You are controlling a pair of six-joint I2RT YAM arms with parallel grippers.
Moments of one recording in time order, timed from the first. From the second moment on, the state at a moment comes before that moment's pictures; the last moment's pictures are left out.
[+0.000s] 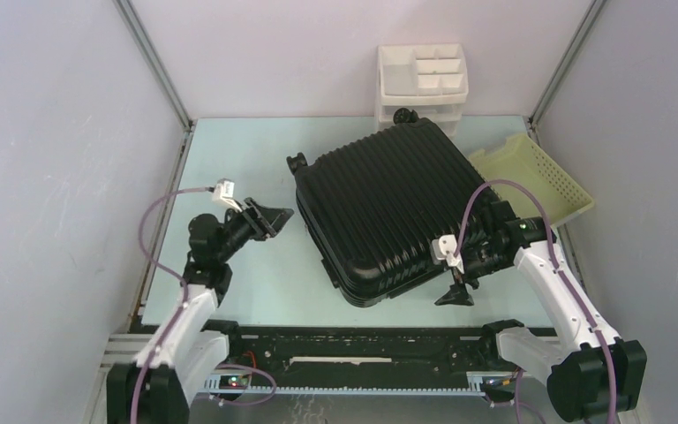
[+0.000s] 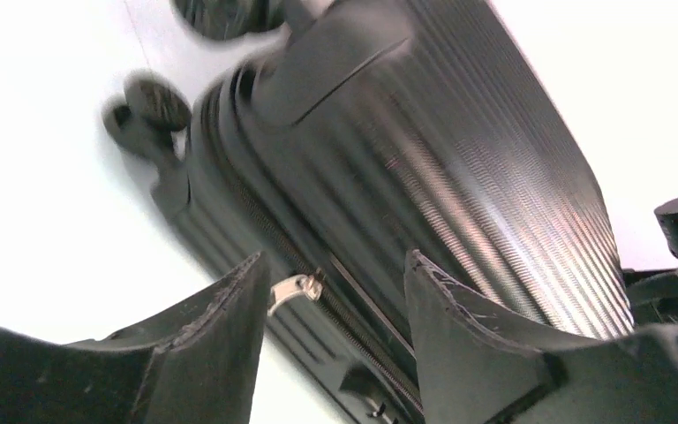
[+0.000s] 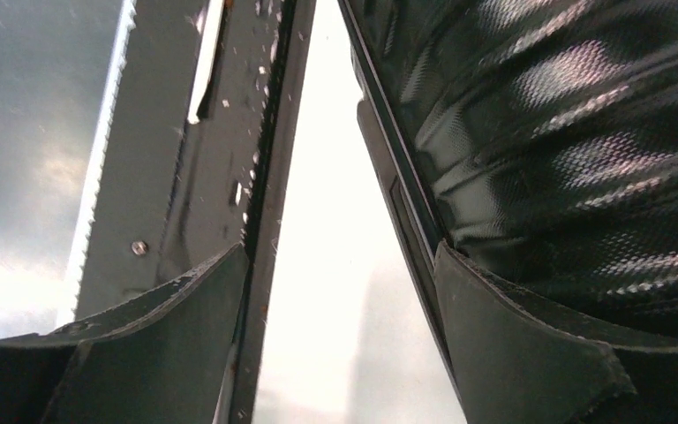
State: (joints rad) left arm -0.06 0.92 0.33 0.42 0.56 -0.73; right arm 0.16 1.04 0.85 -1.32 -1.00 -1.49
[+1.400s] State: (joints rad) left arm -0.14 0.42 0.34 0.35 0.56 -0.36; right arm 0.57 0.98 0.71 -0.96 -0.54 -1.39
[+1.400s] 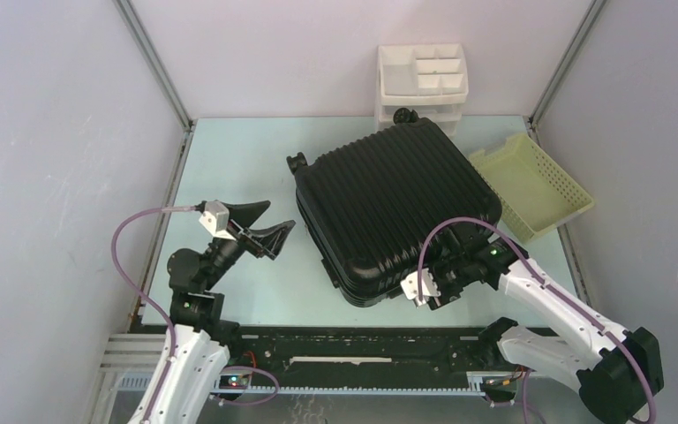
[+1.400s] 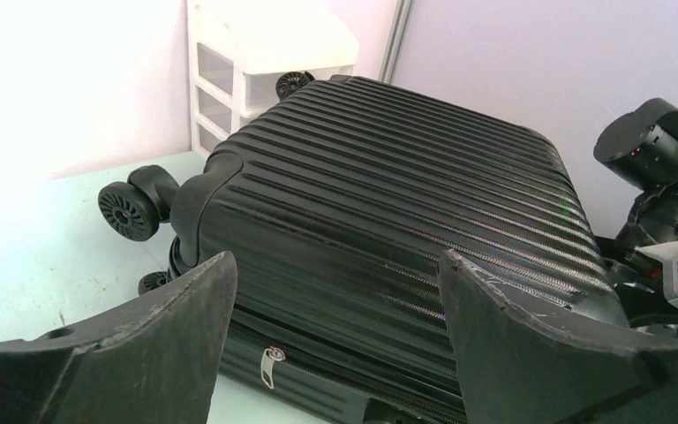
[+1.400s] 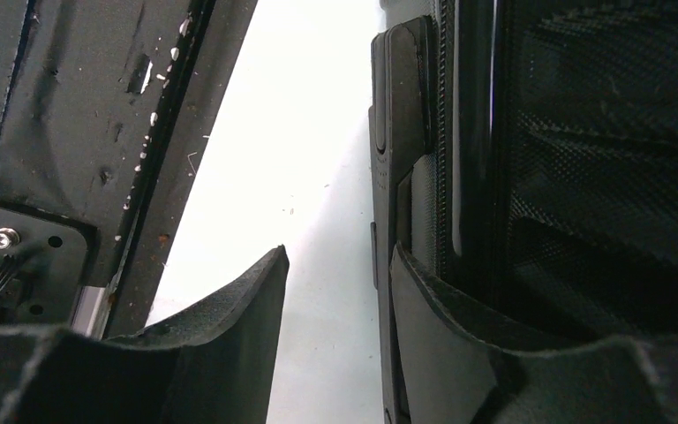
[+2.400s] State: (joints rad) left arm -0.23 0.43 0.34 0.15 0.64 -0.07; right arm 0.70 0.84 0.53 -0.70 -0.31 -1.28
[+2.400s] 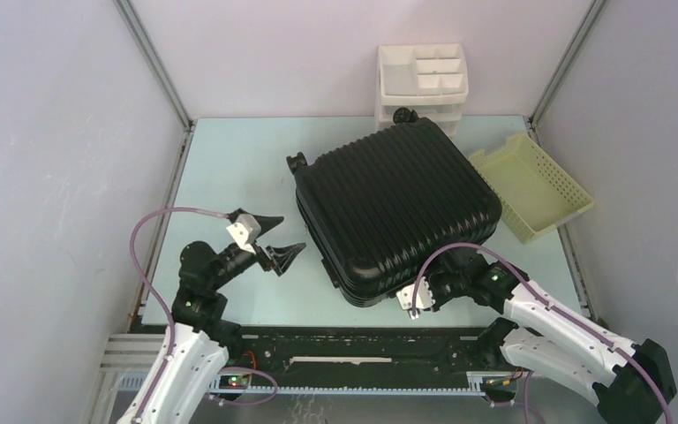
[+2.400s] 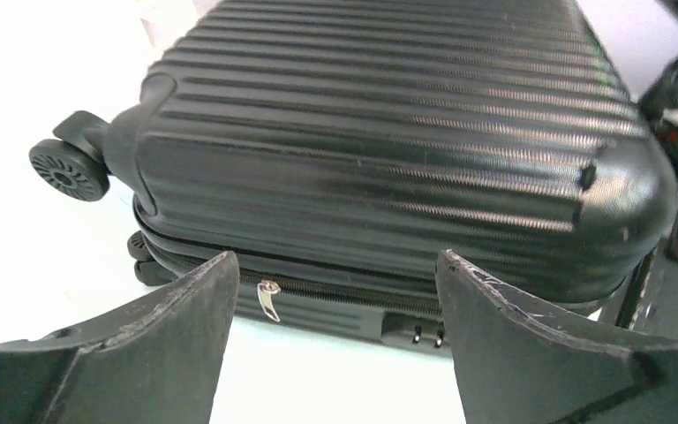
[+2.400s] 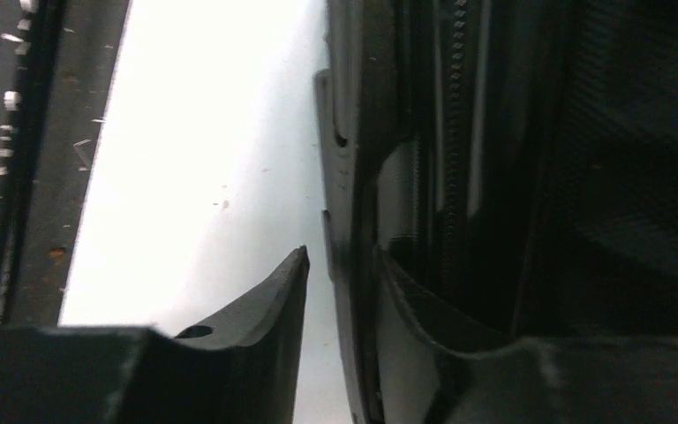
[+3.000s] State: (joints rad) left arm -0.37 0.84 0.45 -0.19 0.57 0.52; right arm 0.53 0.77 0.52 -0.78 -0.36 -1.42
